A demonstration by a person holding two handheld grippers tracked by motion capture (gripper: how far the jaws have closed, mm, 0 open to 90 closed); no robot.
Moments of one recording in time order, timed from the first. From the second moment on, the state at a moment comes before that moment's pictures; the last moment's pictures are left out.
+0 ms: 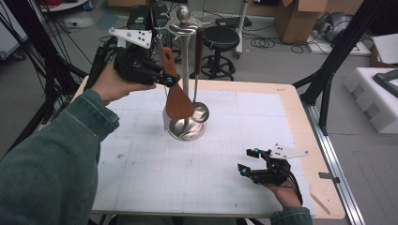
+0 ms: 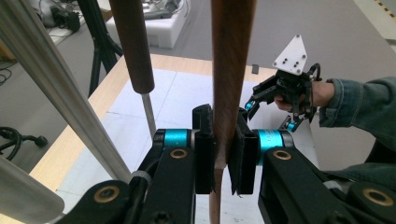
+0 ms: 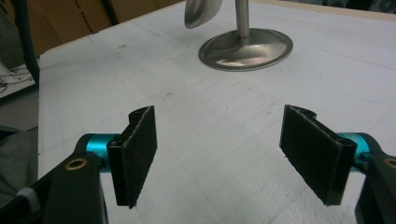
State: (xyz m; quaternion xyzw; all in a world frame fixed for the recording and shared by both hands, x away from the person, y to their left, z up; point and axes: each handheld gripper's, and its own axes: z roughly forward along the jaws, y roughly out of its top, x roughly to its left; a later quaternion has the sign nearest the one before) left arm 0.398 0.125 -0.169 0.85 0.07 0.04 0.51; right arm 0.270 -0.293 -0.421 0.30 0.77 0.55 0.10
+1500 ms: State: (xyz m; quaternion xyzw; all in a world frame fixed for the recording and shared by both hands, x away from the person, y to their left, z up) left arm 0.433 0.116 -0.161 0.86 0.11 0.03 0.50; right arm 0.269 -0.297 -0.425 0.30 0.77 0.56 0.09
